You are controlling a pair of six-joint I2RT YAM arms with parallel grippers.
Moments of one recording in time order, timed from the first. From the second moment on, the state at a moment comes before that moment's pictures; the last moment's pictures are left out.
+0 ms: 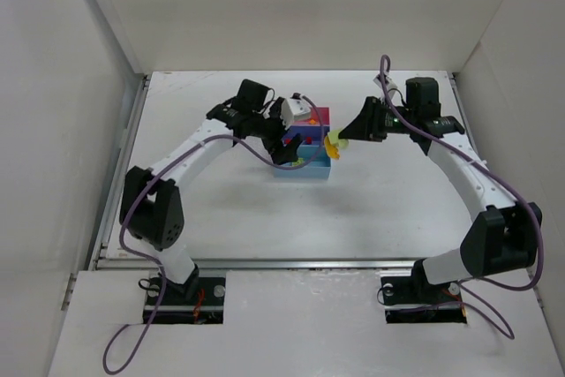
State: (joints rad) left arm -0.51 1.71 1.43 -0.57 0.58 0.50; right arm 0.17 1.43 1.23 -0.42 -0.84 0.40
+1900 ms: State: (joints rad) left arm -0.51 1.93 1.78 -0.95 1.32 0.62; right arm 0.32 1.35 1.23 -0.38 -0.89 0.24
